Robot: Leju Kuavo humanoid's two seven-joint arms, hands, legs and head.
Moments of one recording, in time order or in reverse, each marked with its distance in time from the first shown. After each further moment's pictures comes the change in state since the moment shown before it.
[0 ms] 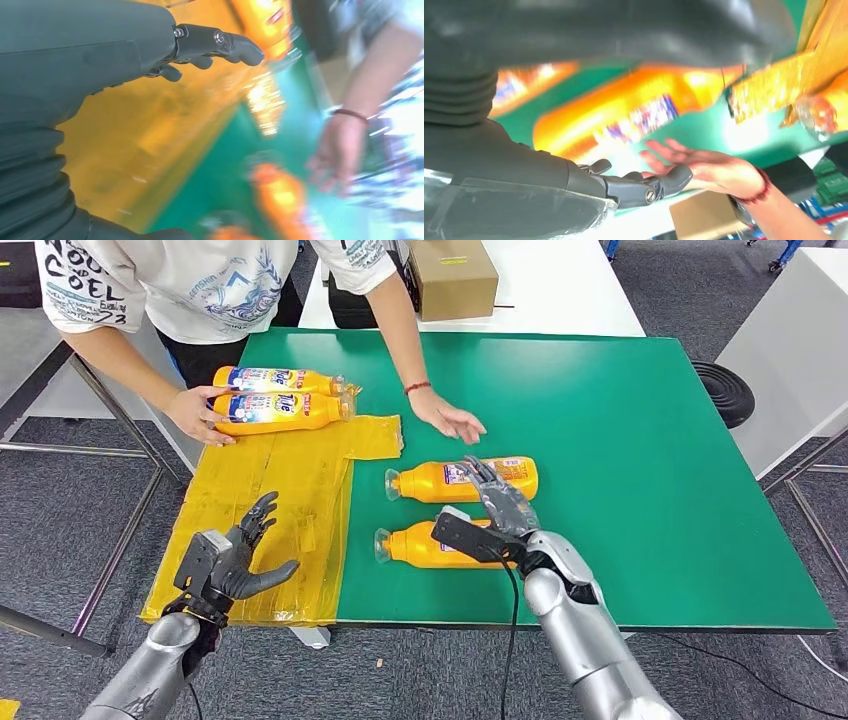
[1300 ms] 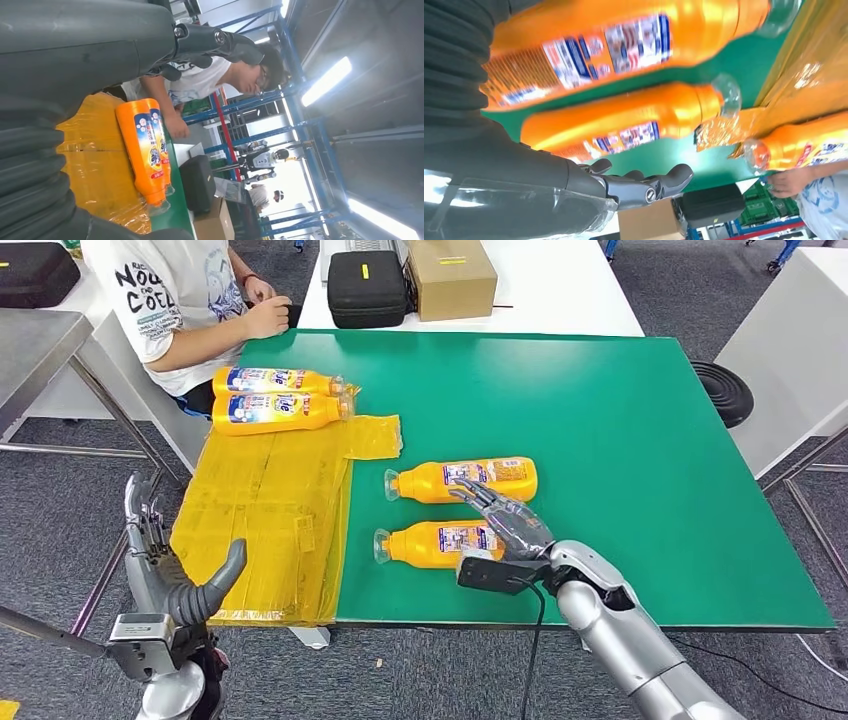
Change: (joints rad) left arm 0.319 -0.172 0.142 -0.628 -0.234 0.602 -0.171; right arm 0.038 -0.271 0.284 -0.136 -0.247 0.029 -0.107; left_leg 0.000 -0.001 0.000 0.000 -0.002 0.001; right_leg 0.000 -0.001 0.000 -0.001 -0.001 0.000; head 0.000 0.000
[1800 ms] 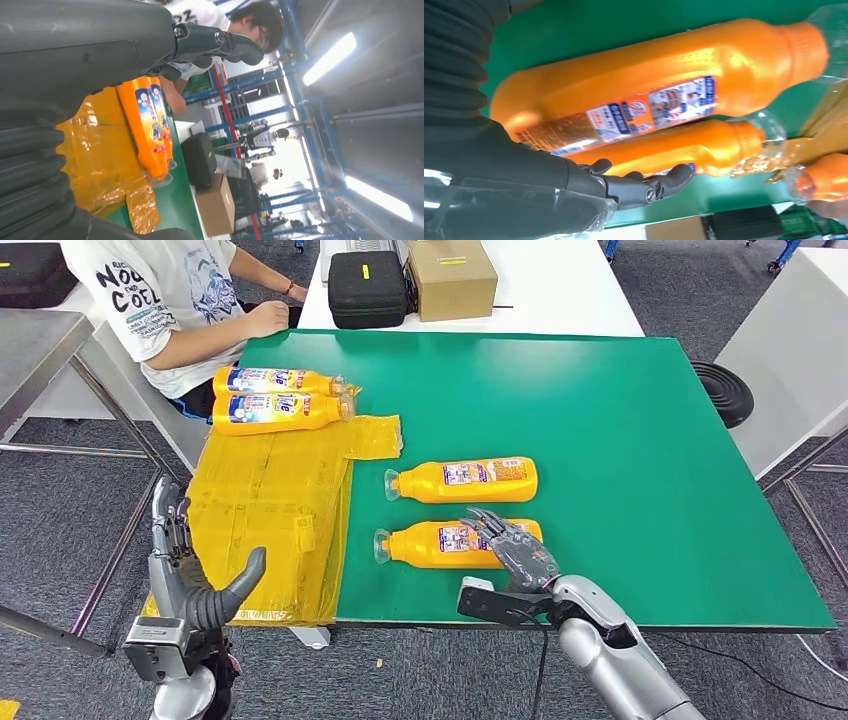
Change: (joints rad) left arm 0.010 -0.042 0.002 0.018 -0.030 -0.093 0.000; right arm 0.131 0.004 -0.047 -0.033 0.089 -0.056 0.074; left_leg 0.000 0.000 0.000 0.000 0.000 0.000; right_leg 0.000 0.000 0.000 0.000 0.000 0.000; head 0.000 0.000
